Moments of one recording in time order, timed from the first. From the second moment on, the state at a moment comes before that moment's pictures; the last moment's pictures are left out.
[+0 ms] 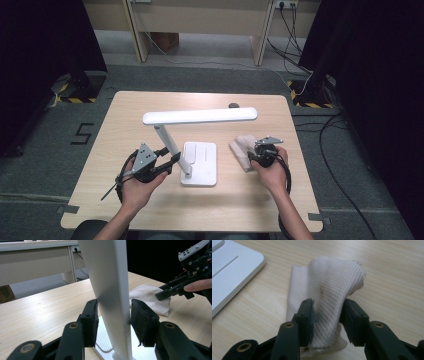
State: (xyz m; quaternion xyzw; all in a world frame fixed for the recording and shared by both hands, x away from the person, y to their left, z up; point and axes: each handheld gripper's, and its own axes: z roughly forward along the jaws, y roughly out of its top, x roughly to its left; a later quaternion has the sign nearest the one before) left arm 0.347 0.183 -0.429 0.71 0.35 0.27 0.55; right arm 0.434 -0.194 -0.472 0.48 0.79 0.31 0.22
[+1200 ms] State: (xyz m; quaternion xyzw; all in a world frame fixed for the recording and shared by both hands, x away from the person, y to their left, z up) left arm 0.334 0.203 -0.431 0.70 0.36 0.27 0.56; right arm 0.367 -0.224 -0.455 0.48 0.76 0.37 0.25
